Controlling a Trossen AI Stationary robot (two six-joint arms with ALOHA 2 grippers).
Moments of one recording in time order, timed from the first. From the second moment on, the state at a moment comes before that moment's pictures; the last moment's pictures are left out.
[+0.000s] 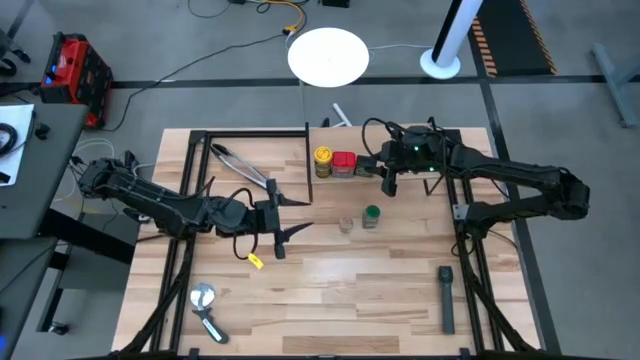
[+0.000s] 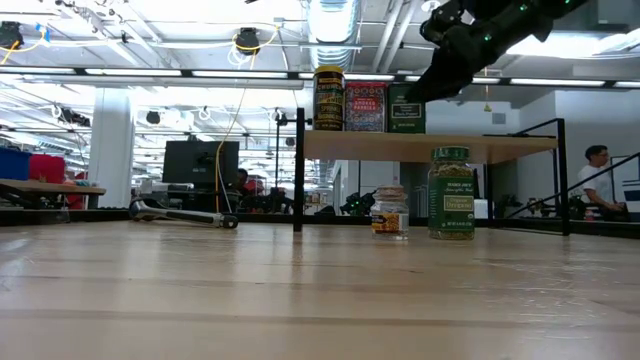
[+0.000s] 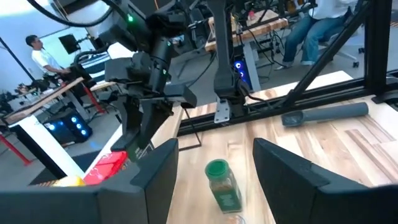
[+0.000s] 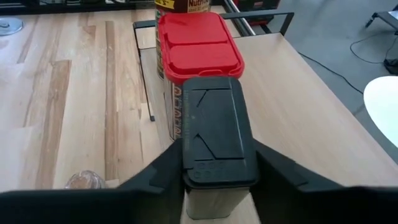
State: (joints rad) left arm -0.30 1.23 0.88 0.27 -0.52 0.31; right arm -0.43 1.14 0.84 -0.26 -0.10 -0.19
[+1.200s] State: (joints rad) left arm -0.37 1.25 0.88 0.17 -0.50 0.04; right arm 0.05 0.80 0.51 -0.15 -0.07 0.11
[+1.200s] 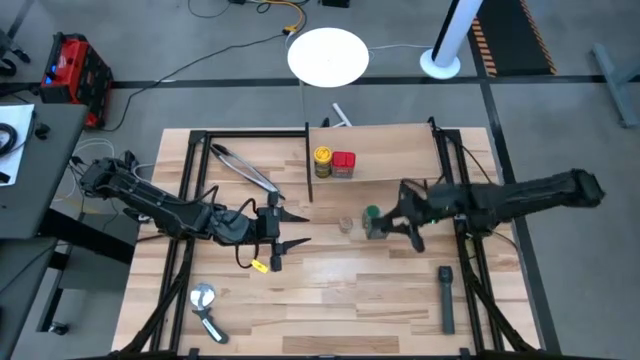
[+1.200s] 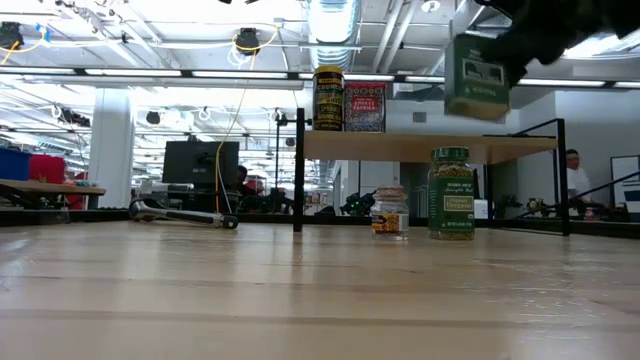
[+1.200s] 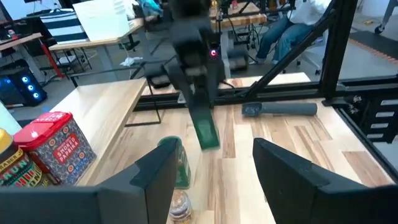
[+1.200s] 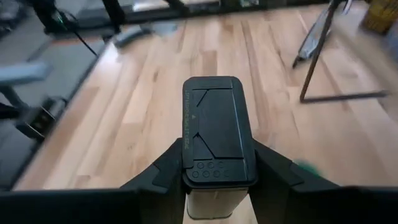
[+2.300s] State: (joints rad) left arm -0.37 1.25 0.88 0.19 -0.50 0.09; right arm 0.25 1.24 0.38 0.26 0.21 0.18
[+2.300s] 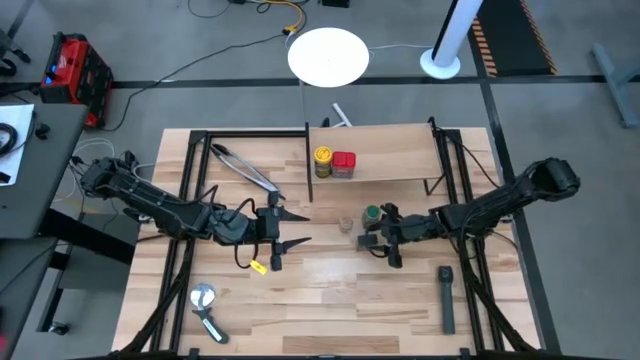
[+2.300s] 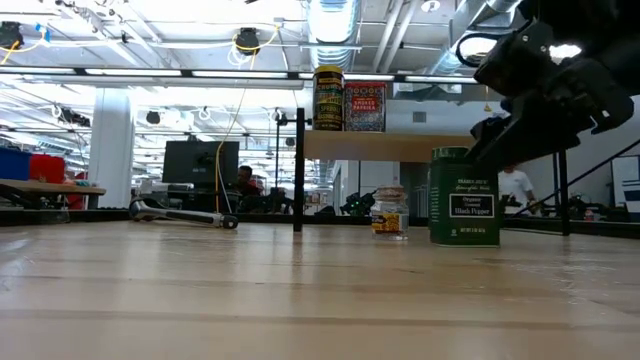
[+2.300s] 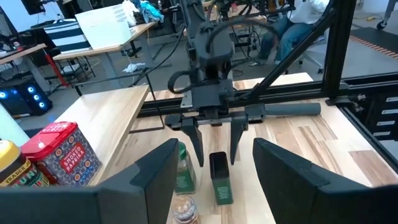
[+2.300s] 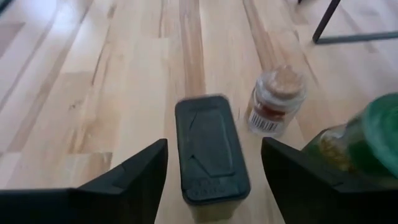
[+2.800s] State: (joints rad) left arm -0.34 1.25 0.88 0.20 -0.50 0.19; right arm 0.23 1.02 0.54 -0.05 0.30 0.08
